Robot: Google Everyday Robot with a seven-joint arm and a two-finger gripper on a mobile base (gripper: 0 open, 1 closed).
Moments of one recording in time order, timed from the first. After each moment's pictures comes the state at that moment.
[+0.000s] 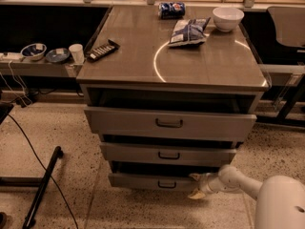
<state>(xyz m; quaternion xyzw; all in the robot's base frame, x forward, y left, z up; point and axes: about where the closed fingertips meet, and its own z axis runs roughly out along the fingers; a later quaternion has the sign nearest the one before) 0.561 -0.216 0.182 -0.64 0.71 0.13 0.28</state>
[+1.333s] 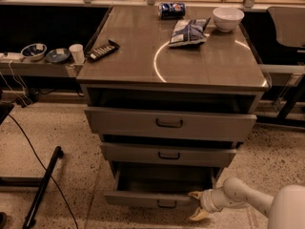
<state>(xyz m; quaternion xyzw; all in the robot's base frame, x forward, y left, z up) 0.466 -0.204 0.177 -0.65 0.68 0.22 0.25</state>
